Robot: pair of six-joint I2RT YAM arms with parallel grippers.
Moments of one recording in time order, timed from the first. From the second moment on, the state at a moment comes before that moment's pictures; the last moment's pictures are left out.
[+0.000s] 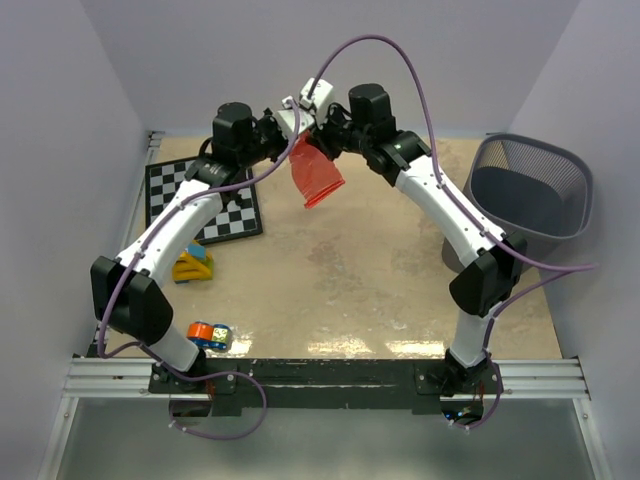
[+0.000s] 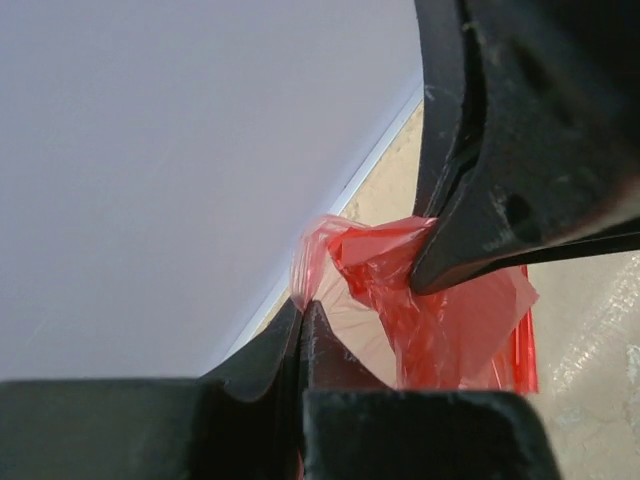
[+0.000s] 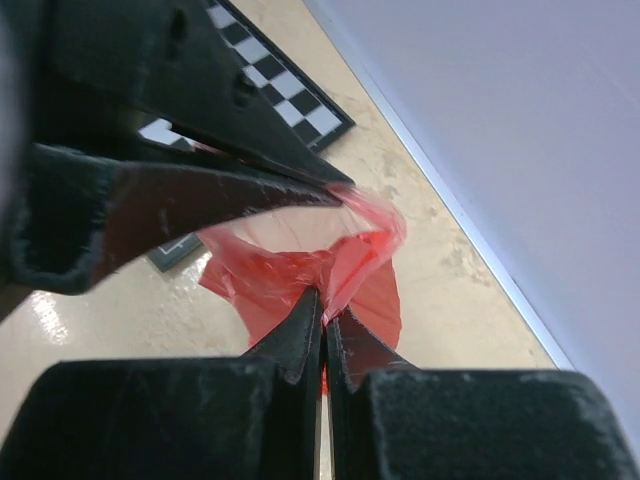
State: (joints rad) left arm -0.41 1.59 1.52 -0.12 0.27 0.59; right arm 0.59 1.85 1.98 -0.46 -0.30 -0.35
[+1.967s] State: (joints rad) left arm -0.37 1.39 1.27 0.12 0.20 0.35; right arm 0.51 2.01 2.21 -0.67 -0.77 -0.55
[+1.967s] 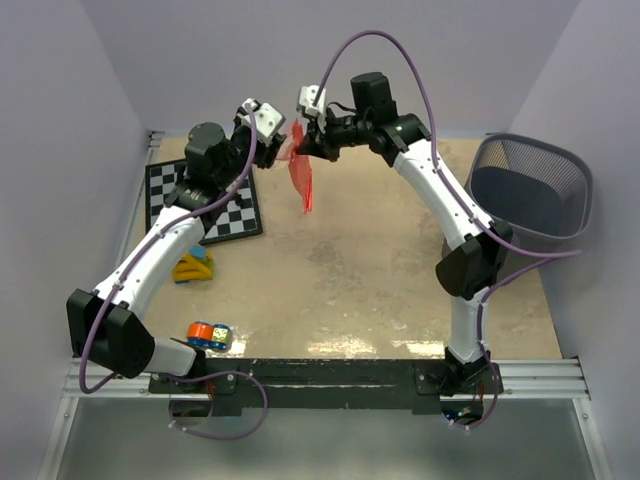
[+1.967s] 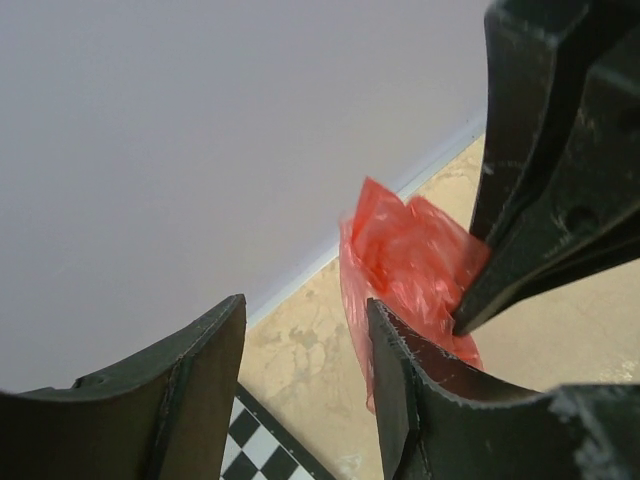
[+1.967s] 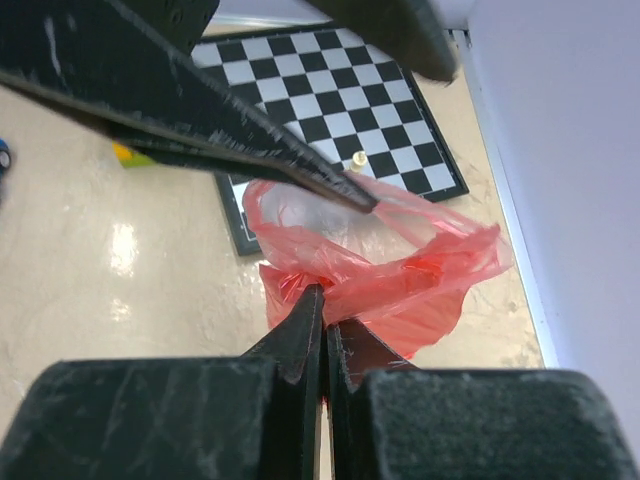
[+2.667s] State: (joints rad) left arm -0.35 1.58 1.46 -0.10 0.39 0.43; right arm 0.52 1.96 2.18 -0.72 -0.72 -0.65
